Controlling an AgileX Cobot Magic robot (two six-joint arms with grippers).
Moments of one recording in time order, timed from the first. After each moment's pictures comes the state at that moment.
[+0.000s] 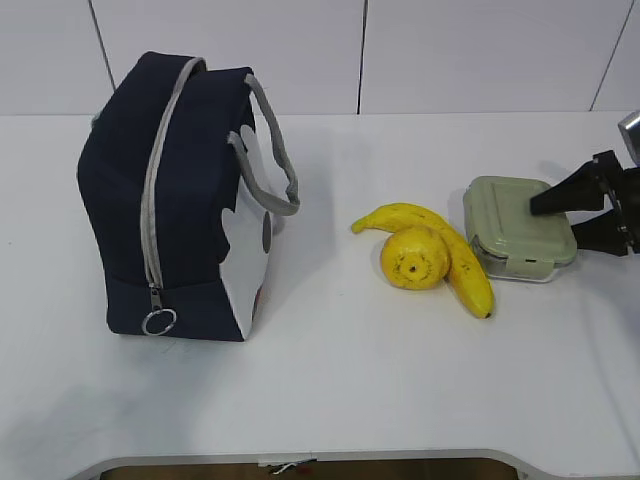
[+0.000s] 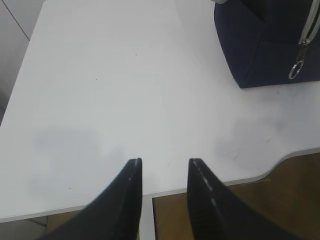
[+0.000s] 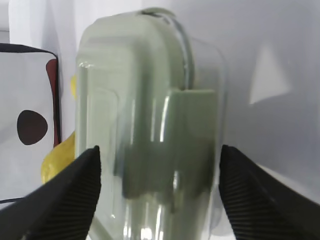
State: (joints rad) left arm -0.04 0.01 -0.52 0.01 1.11 0.11; right arm -0.42 2.20 -1.43 1.12 1.18 -0.88
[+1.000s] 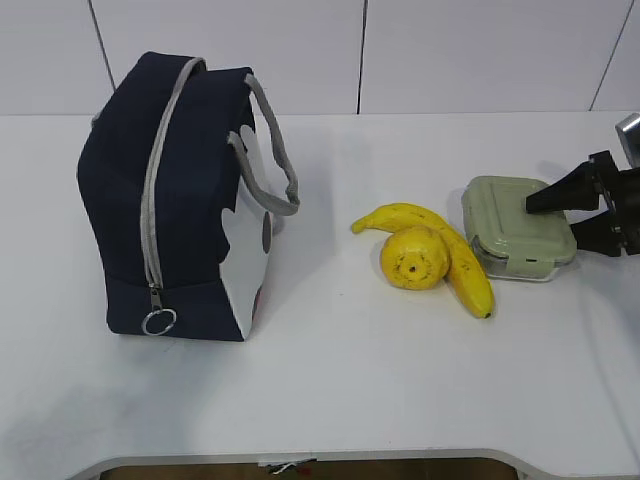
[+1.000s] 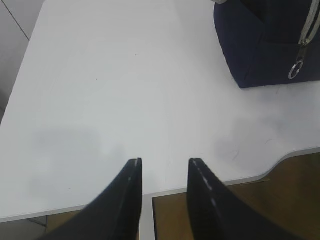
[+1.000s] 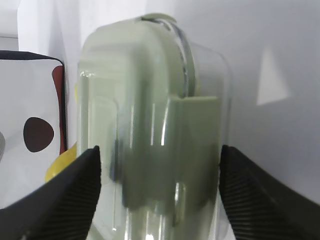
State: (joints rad) left arm -0.04 0.01 -0.52 0.01 1.11 0.11; right arm -0.42 2.22 -1.43 1.17 1.18 -0.89
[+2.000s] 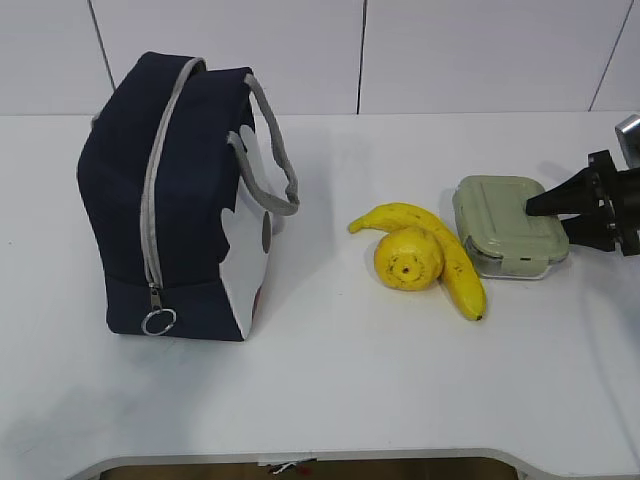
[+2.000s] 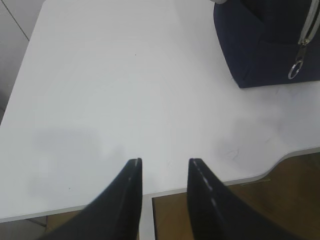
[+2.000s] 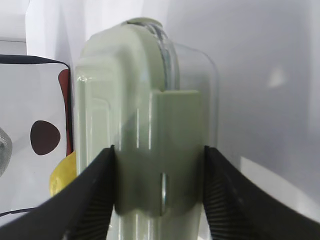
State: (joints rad) left arm -0.04 0.01 -0.52 0.01 1.11 0.11; right arm -0.42 2.23 -1.43 1.18 1.18 -0.89
